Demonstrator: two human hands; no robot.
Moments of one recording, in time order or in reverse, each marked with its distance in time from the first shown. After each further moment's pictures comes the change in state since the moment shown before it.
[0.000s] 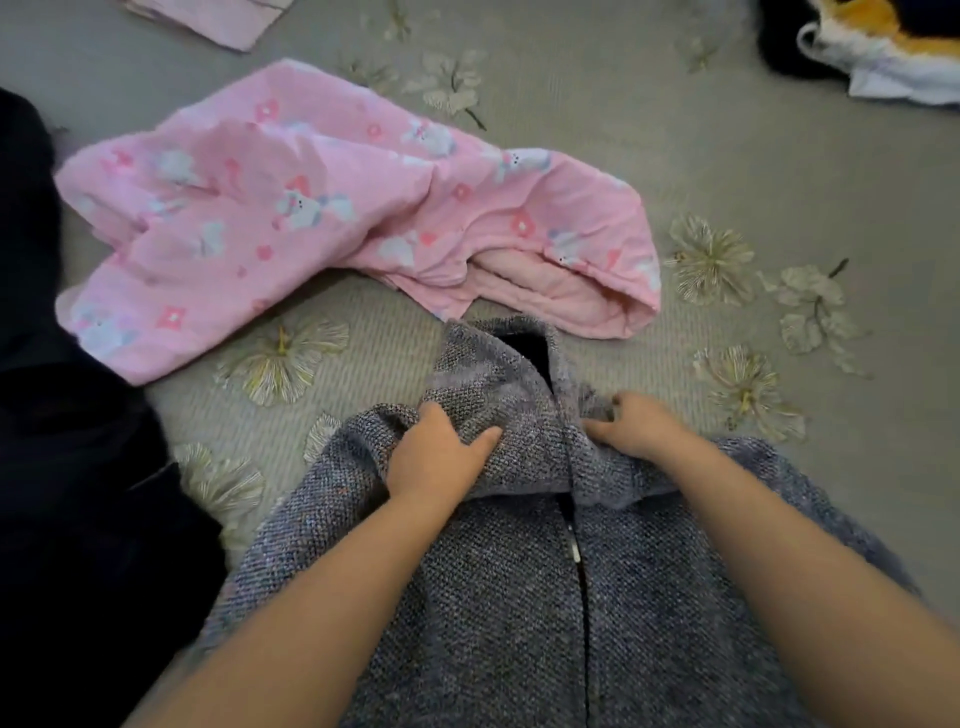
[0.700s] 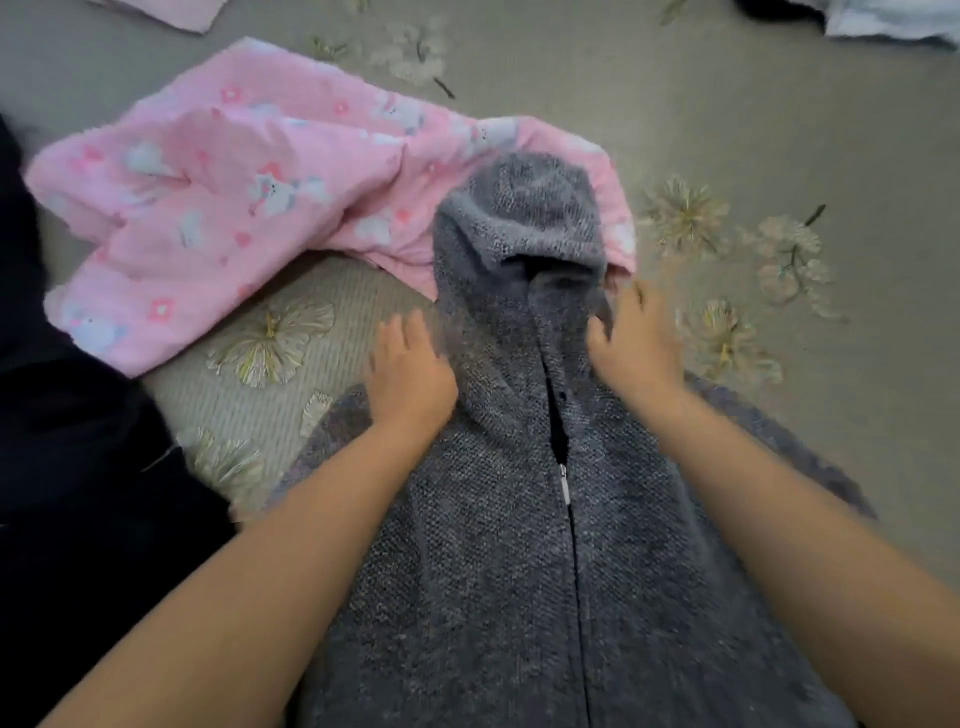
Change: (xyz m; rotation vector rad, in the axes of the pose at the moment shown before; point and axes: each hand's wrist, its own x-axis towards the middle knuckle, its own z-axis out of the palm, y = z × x) left_hand 0.018 0.008 -0.017 0.099 0.242 0.229; right_hand -0.020 -0.013 -0.013 0.070 0.523 -0.117
